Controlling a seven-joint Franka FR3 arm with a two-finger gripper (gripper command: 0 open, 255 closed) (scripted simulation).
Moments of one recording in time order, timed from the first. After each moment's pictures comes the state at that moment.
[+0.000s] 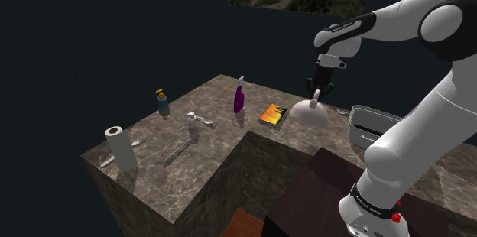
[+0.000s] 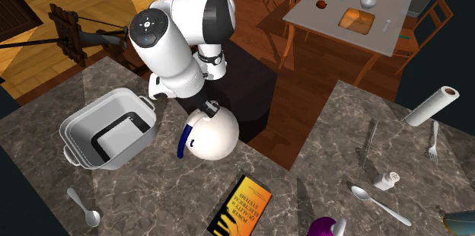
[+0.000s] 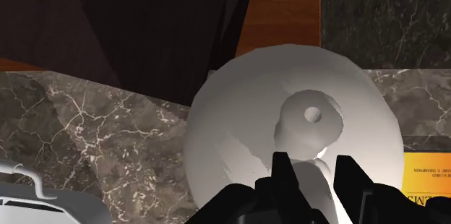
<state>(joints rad) -0.37 -0.17 -0.32 -2.28 0.11 1.94 0.64</state>
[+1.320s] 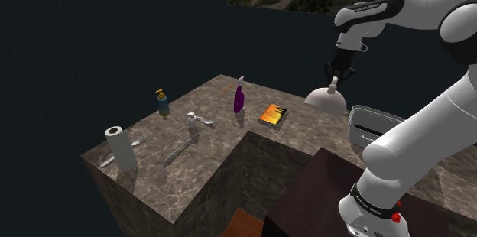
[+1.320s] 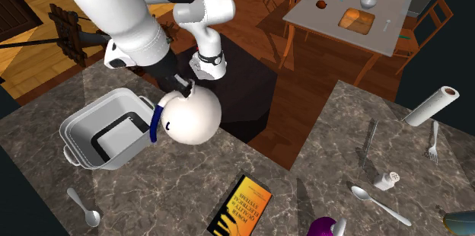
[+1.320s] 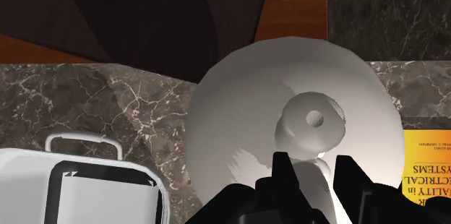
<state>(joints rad) -0.42 -0.27 -0.38 -2.15 0.04 1.71 0.58</state>
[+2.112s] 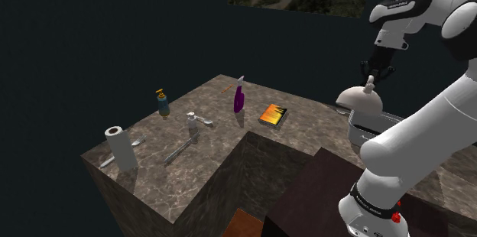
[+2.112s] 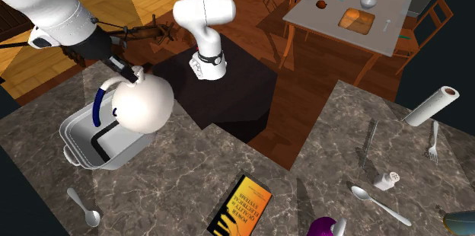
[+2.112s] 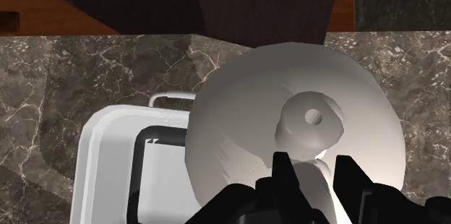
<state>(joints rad) -0.54 -0.26 -0.56 -2.06 -0.07 1.61 0.31</state>
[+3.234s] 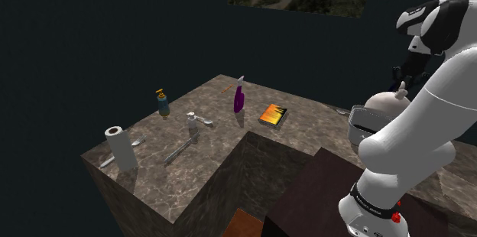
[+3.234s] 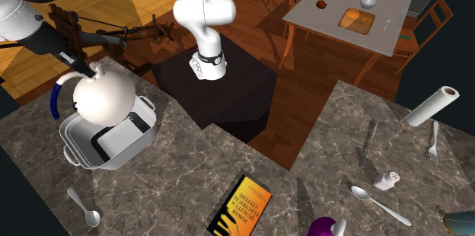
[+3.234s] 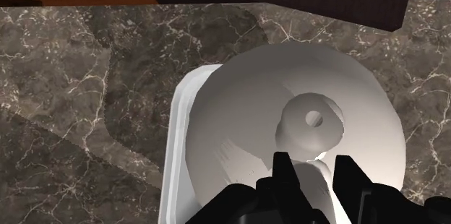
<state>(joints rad) -0.64 -0.08 -0.76 -1.91 -0.06 1.62 -0.02</state>
